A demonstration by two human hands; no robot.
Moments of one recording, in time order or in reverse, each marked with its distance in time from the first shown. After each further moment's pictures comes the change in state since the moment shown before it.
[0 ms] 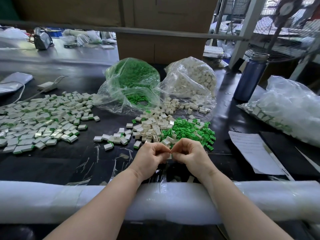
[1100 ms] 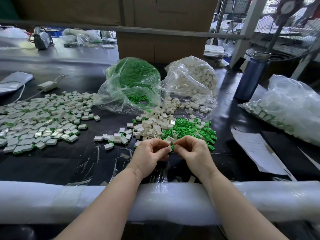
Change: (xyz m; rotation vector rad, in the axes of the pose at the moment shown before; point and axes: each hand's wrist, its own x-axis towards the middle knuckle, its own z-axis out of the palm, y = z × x) left_hand 0.002 -0.002 -0.003 -0.184 0.042 -0.012; right_hand 0.002 0.004 0.003 -0.026 0.182 -0.070
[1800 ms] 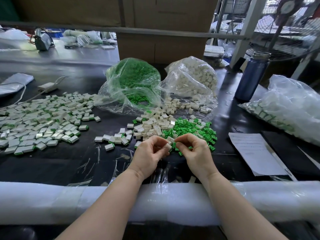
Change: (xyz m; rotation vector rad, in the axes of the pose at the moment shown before) left_hand 0.000 -0.001 0.001 0.071 0.046 0.067; right_hand 0.000 0.000 0.000 -0.072 0.061 -0.080
